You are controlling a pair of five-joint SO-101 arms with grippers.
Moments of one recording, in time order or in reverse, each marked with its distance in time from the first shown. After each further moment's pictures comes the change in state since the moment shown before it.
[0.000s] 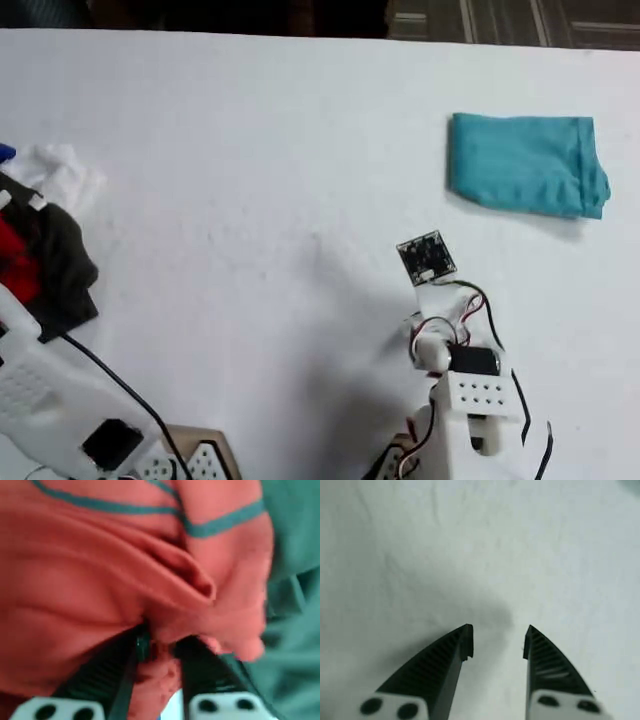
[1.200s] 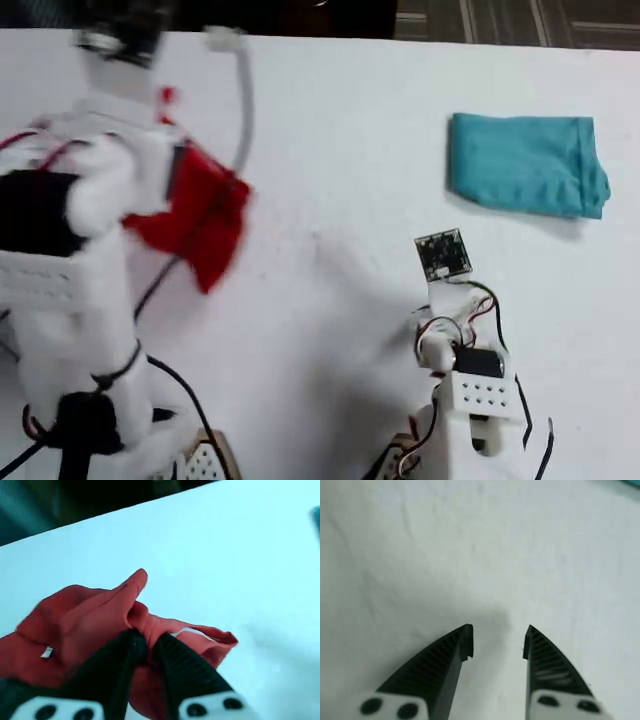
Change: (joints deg) left arm 58.6 -37.5 -28.7 34.3 20.3; right arm 2.6 0.0 0.8 -3.4 -4.5
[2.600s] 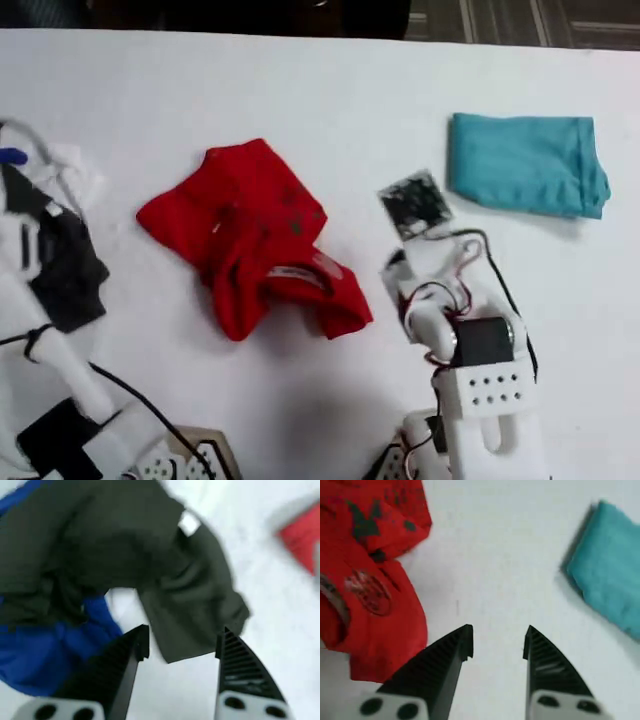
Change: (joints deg) left arm -51.6 -0.4 53.5 -30.0 -20.5; right arm -16.6 1.3 -33.8 21.8 0.0
